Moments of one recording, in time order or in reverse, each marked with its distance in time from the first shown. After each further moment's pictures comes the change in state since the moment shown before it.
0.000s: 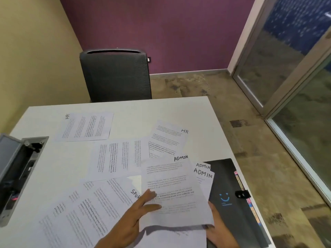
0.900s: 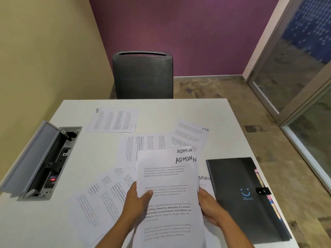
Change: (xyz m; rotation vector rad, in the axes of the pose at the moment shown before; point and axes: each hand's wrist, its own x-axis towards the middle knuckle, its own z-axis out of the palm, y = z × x) left_hand -0.051 0.021 -0.053 -0.575 0.502 -0.597; right_hand -0.034 0.008 0.099 -0.475 -0.307 -0.072
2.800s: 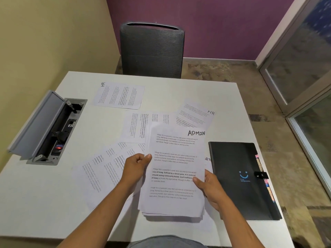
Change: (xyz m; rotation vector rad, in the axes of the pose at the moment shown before) left_hand 0.006 0.017 -0.006 0.026 0.111 0.020; right_hand 0.000 0.039 -0.013 0.088 0.125 -0.066
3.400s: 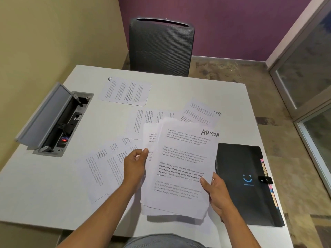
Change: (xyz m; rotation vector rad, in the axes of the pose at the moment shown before) left_hand -0.007 0.002 0.009 -0.196 0.242 0.034; right_hand -0.011 0.002 -0.005 0.160 0.051 -0.059
